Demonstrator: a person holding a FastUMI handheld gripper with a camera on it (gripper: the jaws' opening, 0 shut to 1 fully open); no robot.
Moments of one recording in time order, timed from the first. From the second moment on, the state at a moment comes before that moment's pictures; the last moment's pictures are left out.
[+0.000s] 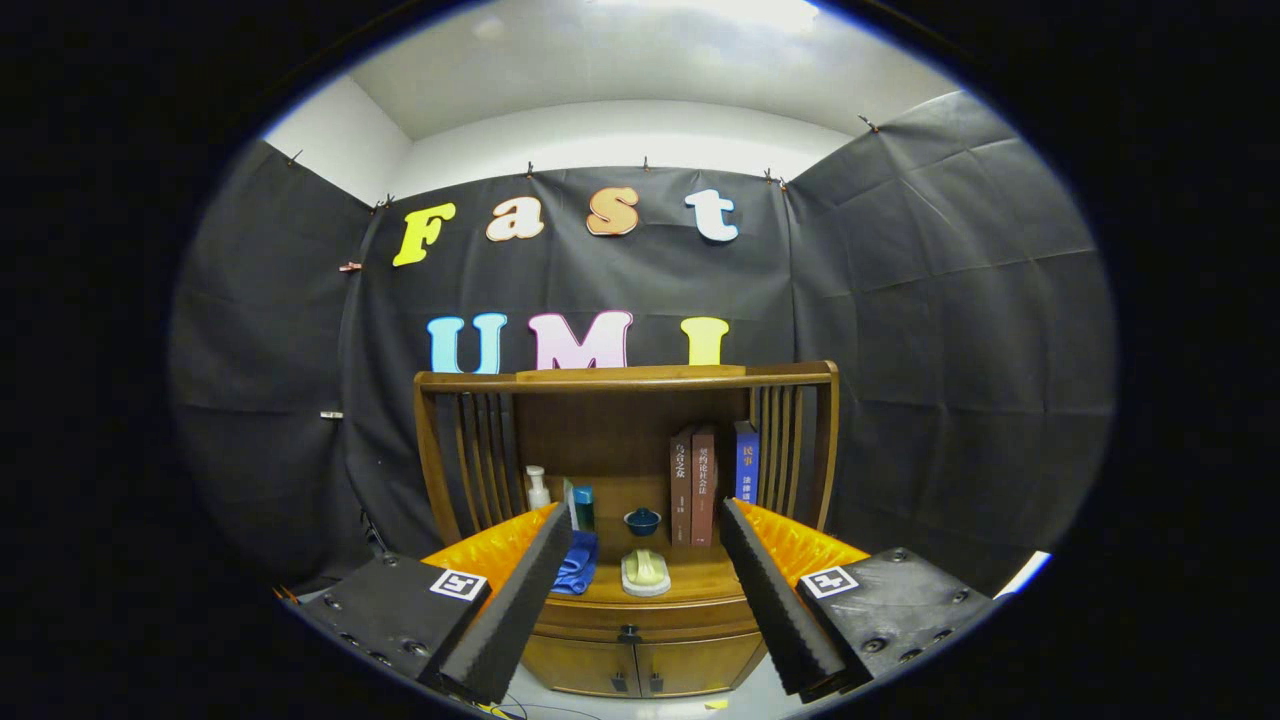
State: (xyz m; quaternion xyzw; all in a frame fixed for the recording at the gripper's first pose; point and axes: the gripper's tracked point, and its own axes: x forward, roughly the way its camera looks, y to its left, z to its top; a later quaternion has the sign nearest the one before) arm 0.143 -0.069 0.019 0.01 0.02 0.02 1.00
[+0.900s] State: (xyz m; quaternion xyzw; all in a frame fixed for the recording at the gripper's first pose) arm 0.137 -0.053 0.023 0.00 0.02 0.03 1.00
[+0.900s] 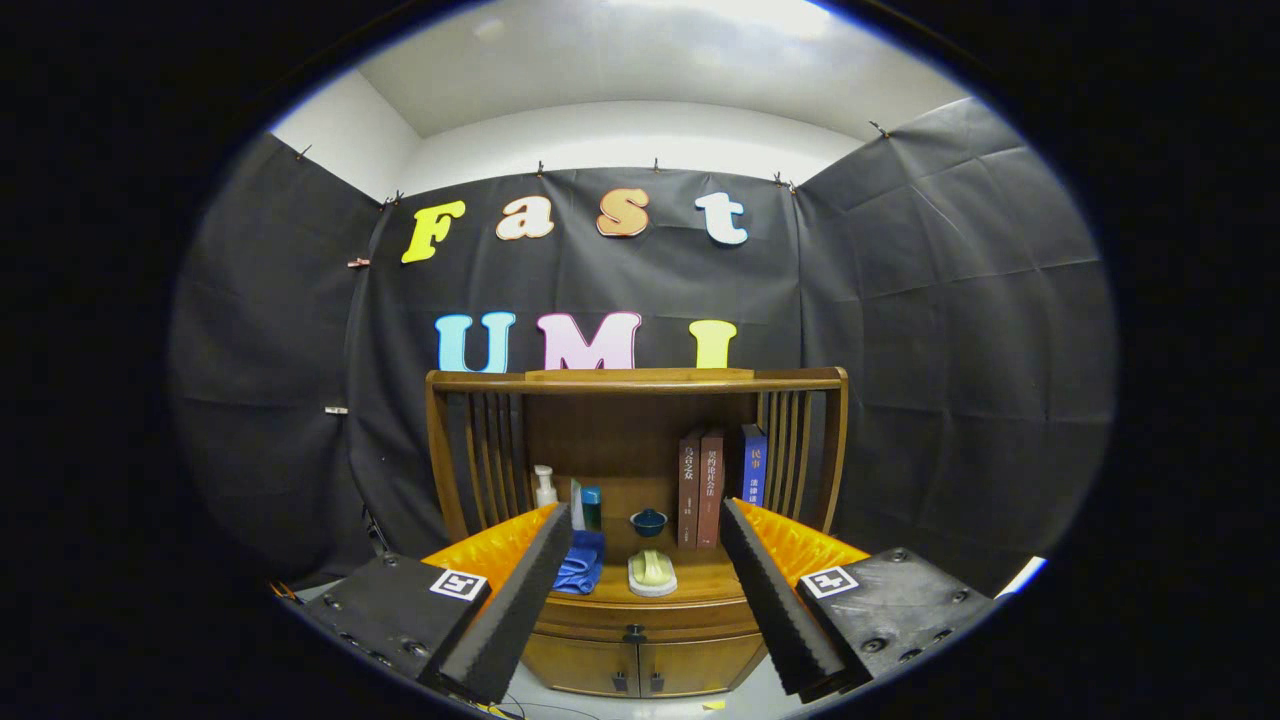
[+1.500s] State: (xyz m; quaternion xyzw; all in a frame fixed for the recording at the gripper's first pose) arm 0.138 -0.057 0.022 0.00 0.03 0.03 1.00
